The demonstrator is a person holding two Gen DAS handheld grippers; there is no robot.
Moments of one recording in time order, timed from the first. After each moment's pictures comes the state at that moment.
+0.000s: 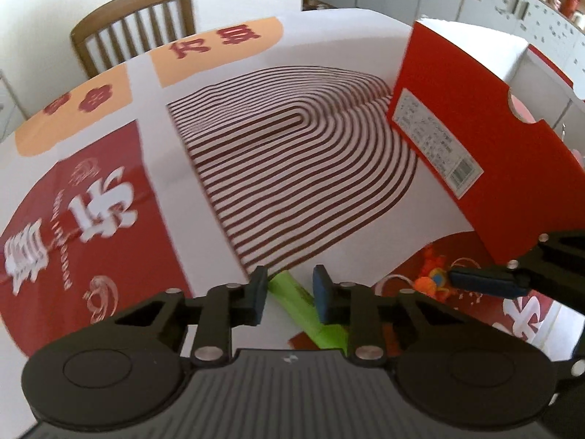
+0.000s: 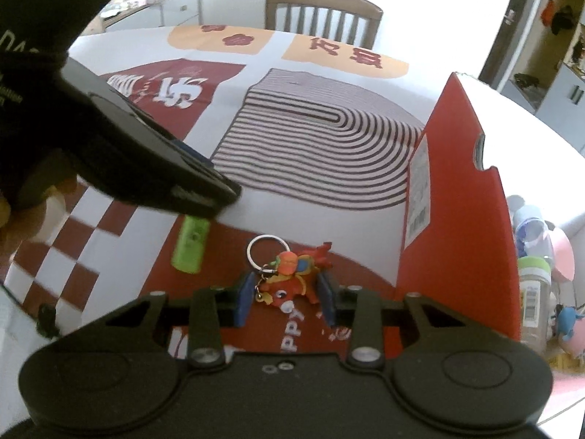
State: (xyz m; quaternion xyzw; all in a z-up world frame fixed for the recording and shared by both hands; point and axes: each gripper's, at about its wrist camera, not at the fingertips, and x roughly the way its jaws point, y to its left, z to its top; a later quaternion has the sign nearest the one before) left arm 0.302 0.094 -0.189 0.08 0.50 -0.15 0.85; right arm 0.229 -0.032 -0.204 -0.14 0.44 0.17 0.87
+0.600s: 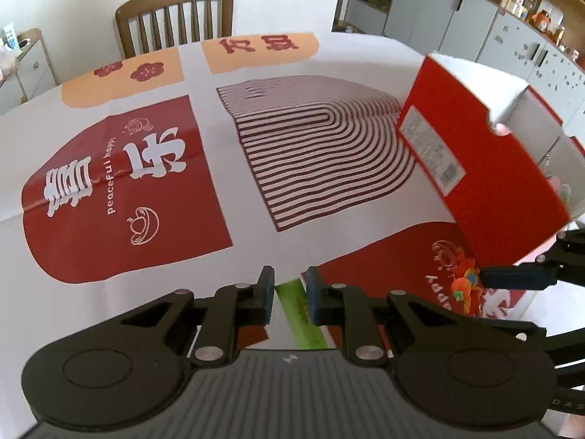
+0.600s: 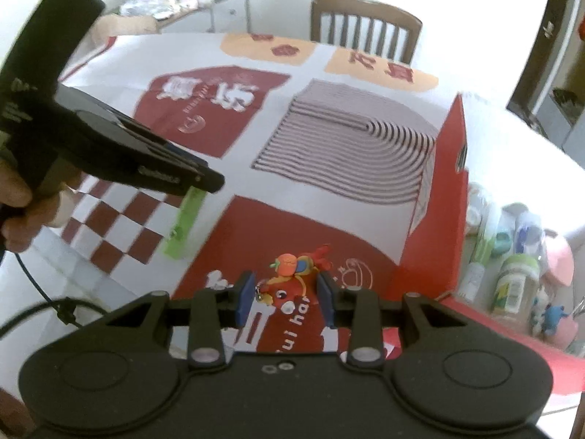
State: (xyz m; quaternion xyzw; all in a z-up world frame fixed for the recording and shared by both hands) left arm 0.249 0.129 -0.164 0.01 0.48 -0.12 0.87; right arm 0.202 -0.049 -0.165 -0.15 0.44 0.24 0.85
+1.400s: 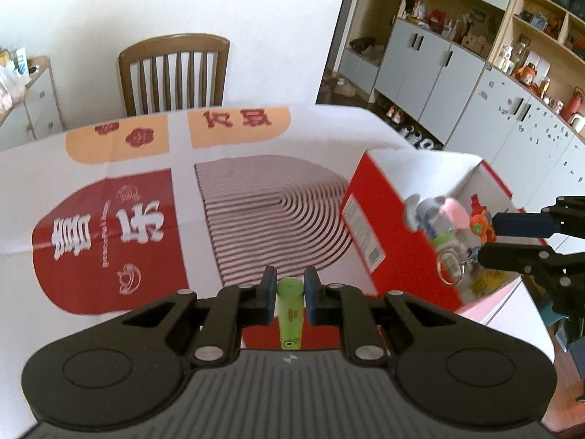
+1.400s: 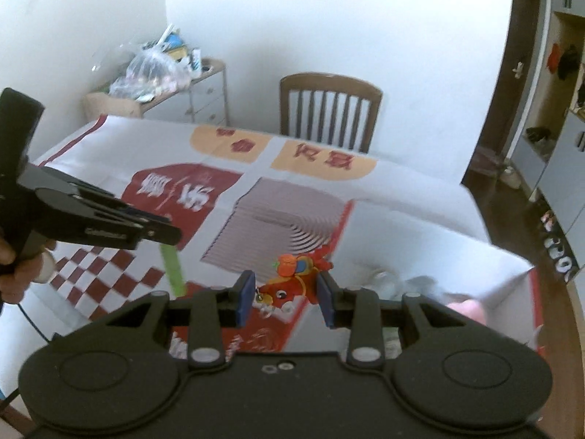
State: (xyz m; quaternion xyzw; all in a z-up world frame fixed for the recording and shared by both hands) left arm 0.234 0.097 -0.078 -0.04 0.41 -0.12 0.90; right arm 0.212 -0.132 -0.063 -0.12 0.34 0.23 0.90
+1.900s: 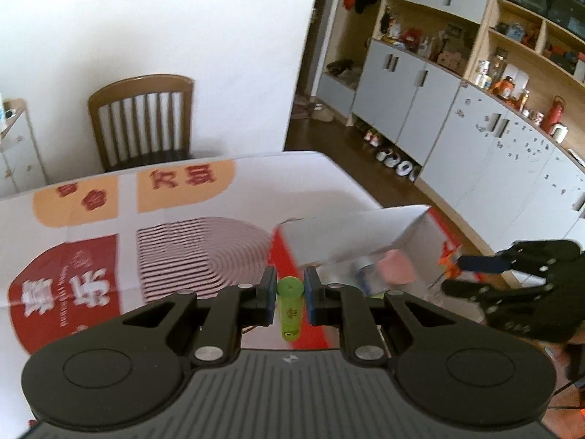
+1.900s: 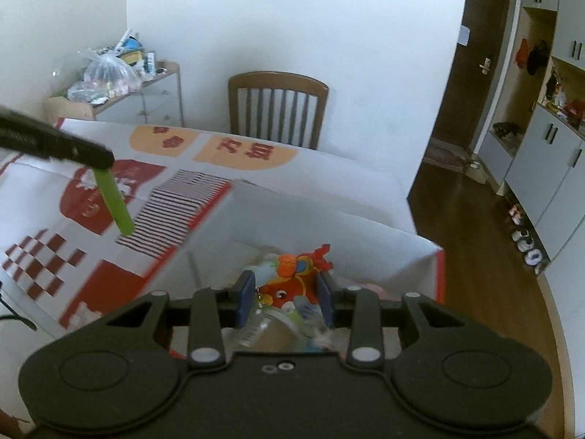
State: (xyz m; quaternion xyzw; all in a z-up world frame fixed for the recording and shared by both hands) left arm 0.253 0.000 -0.010 -0.03 0.38 -0.15 0.91; right arm 0.243 -0.246 -0.071 -0.12 0.34 0.19 0.91
